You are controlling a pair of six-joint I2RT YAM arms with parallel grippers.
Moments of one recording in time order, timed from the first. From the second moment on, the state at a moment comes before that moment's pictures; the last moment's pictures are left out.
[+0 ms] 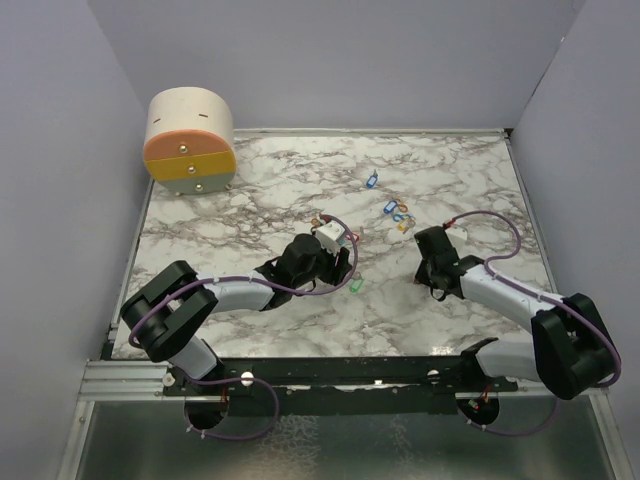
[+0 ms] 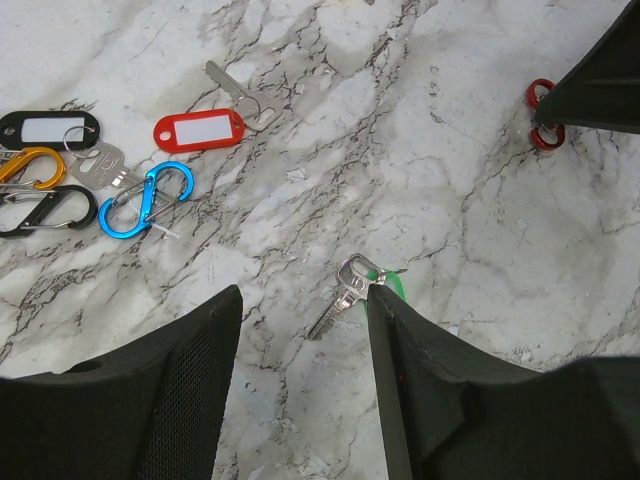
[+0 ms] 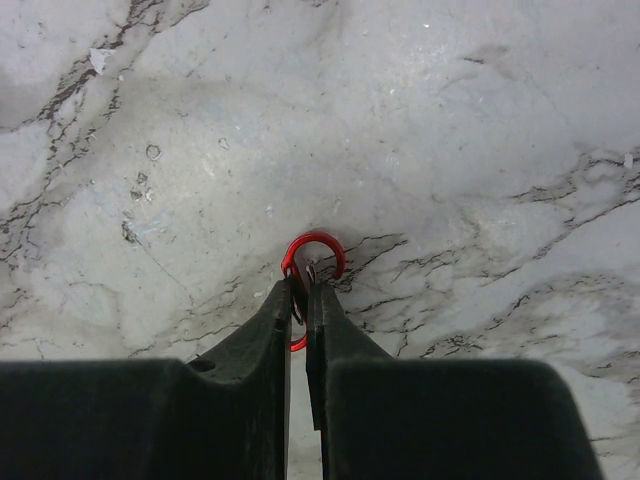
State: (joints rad) left arm -0.85 1.54 0.61 0.50 0.01 -0.22; right arm 0.44 1.28 0.56 -0.32 0.38 0.78
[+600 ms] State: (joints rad) left arm -0.85 1.50 0.60 0.51 0.01 -0.25; right arm 0.52 1.22 0.51 -0.10 0.30 0.60
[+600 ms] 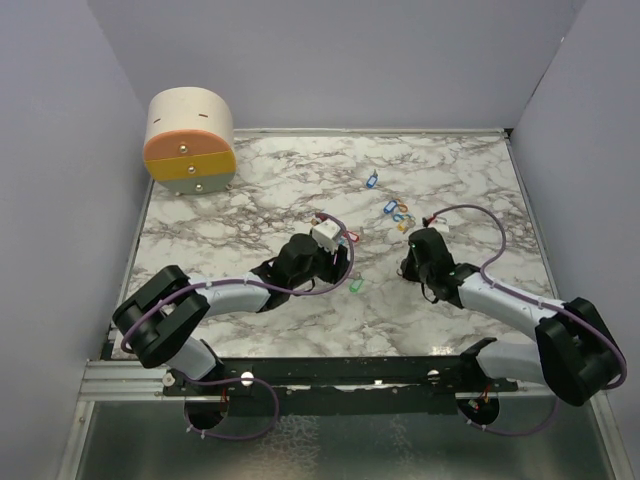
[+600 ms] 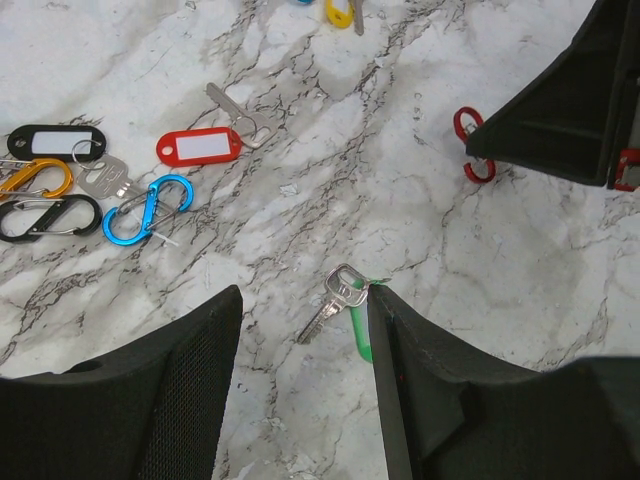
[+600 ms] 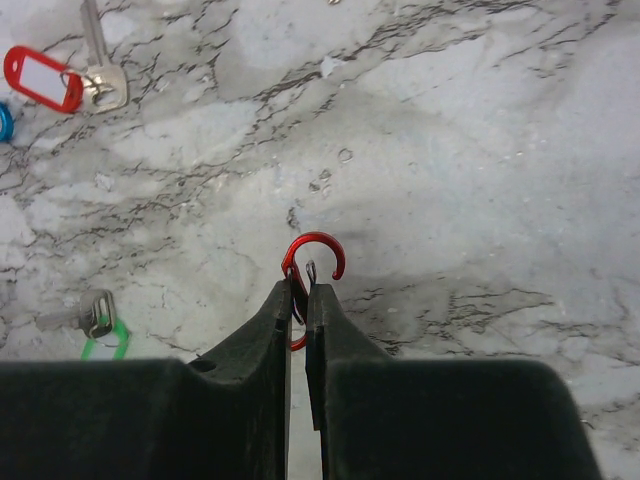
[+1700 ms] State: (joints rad) left arm -0.85 1.49 0.58 0.52 -0.04 -0.26; right arm 0.78 1.42 0.57 0.06 0.27 0.64
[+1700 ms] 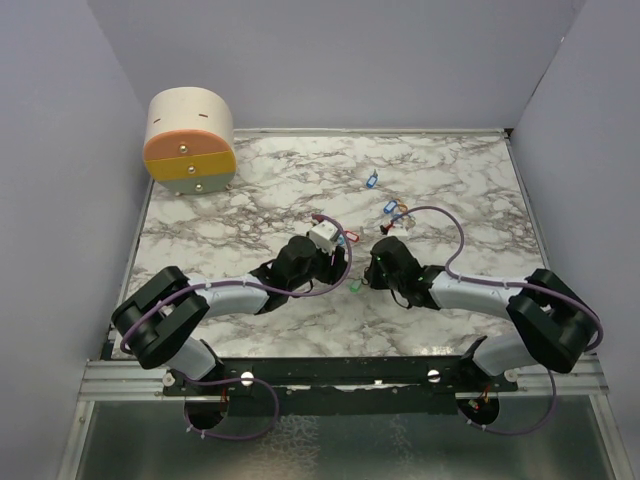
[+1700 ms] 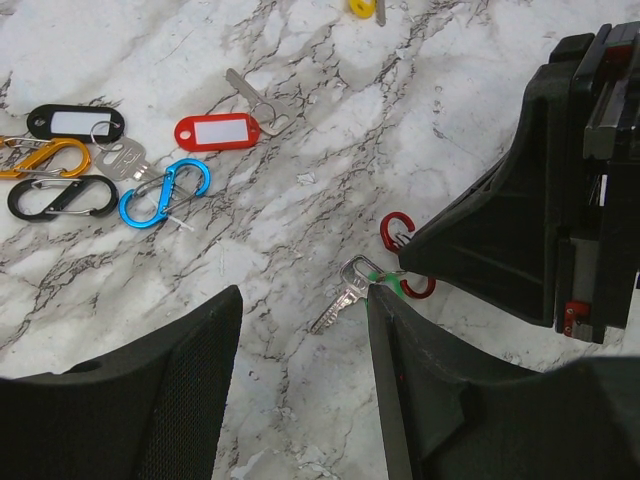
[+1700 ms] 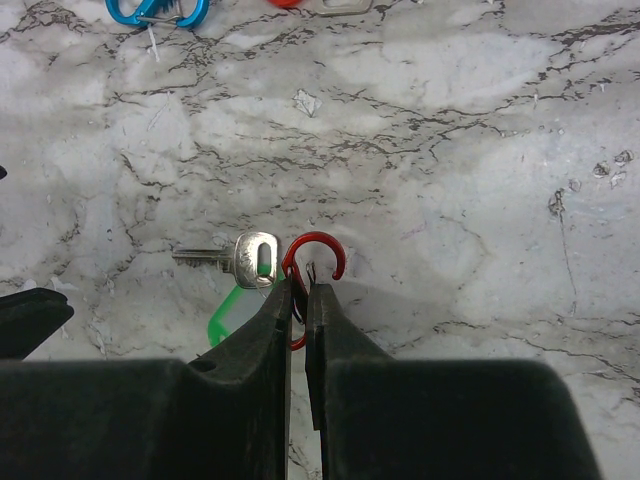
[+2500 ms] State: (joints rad) left arm -0.85 1.48 0.56 0.52 -0.05 -0.26; right arm 0.78 1.47 0.60 0.06 0.30 0.67
